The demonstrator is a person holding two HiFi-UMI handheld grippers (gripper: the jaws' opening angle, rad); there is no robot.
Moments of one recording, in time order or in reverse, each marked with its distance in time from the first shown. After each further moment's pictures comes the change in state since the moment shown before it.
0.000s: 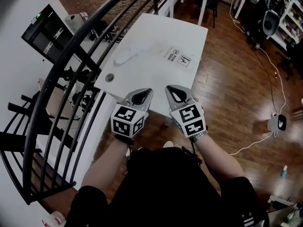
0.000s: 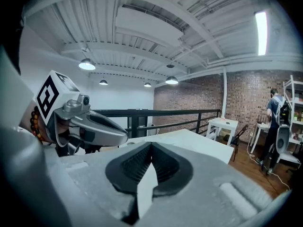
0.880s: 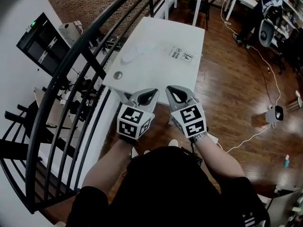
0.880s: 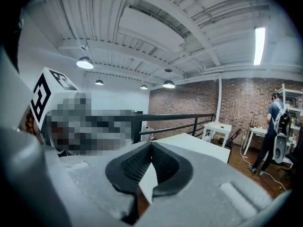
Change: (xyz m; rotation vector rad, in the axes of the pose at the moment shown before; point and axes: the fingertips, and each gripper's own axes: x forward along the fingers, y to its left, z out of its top) left arm -0.072 -0.002 0.002 0.087 -0.054 -0.089; right arm -0.008 0.079 0.029 -0.011 -0.028 -0.090
